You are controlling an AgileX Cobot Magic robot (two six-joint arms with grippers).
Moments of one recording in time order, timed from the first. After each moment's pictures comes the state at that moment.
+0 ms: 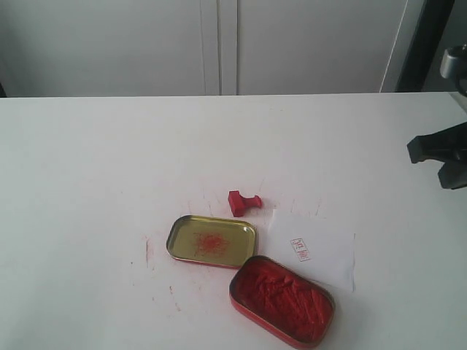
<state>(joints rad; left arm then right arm) -0.01 0.00 0.02 -0.04 0.32 0.16 0.05 1.25 -0.98 0.10 0.91 -0.05</state>
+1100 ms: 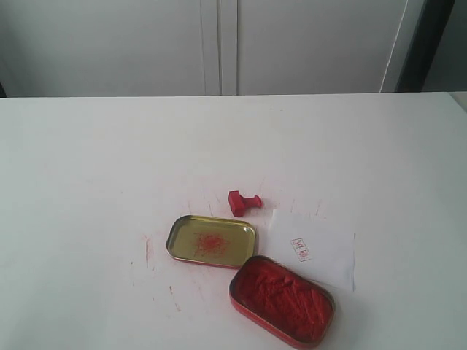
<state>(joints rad) -0.01 0.00 0.02 -0.04 0.32 0.16 0.05 0.76 -0.74 0.08 0.46 -0.12</state>
